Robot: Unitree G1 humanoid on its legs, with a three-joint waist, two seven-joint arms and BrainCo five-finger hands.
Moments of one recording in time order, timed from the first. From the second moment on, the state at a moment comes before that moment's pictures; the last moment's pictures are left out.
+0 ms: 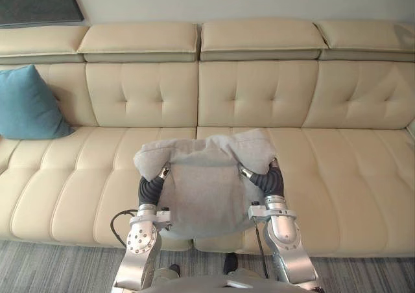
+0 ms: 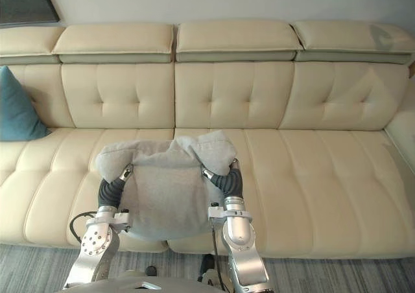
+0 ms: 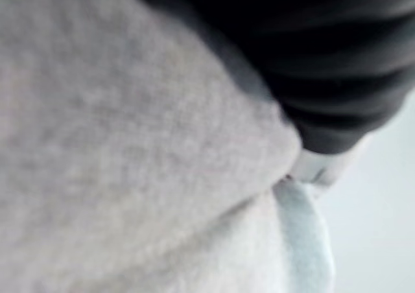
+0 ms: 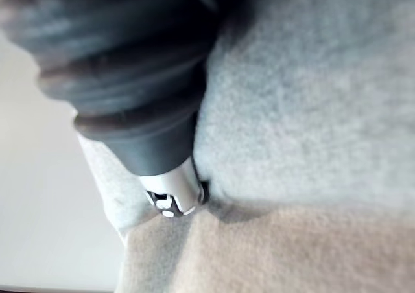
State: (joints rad) left arm 0.26 -0.01 -0.23 -0.14 -0.08 -0.10 0.25; right arm 0.21 -0.09 0.18 -0.23 -0.04 -0.13 -0.23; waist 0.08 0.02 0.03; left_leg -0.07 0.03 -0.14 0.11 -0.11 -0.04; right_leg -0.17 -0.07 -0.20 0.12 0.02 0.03
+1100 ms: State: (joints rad) left arm -1.24 0.16 -0.11 0.42 -0.07 -0.11 0.51; right arm -1.11 -0.04 -0.15 0.06 -0.05 -0.08 -0.73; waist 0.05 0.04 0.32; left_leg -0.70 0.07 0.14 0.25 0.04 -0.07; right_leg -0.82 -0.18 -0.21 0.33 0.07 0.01
